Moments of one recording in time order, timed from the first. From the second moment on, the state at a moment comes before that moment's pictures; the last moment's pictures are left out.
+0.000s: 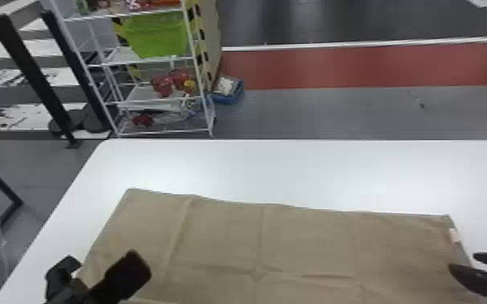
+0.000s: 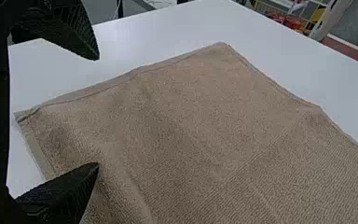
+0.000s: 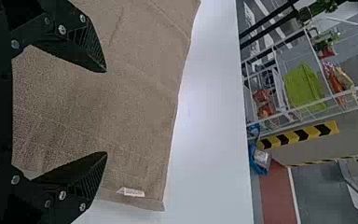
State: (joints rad) left arm 0.59 0.23 -0.14 -2.34 -1.33 1.06 -0.77; right arm 0.34 -0.29 -0.41 -2.20 -0.12 1.06 0.99
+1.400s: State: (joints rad) left arm 0.51 0.17 -0.59 -2.39 -1.31 1.26 -0.57; right arm 0.31 -0.30 -0.39 -2.07 -0.09 0.99 0.99
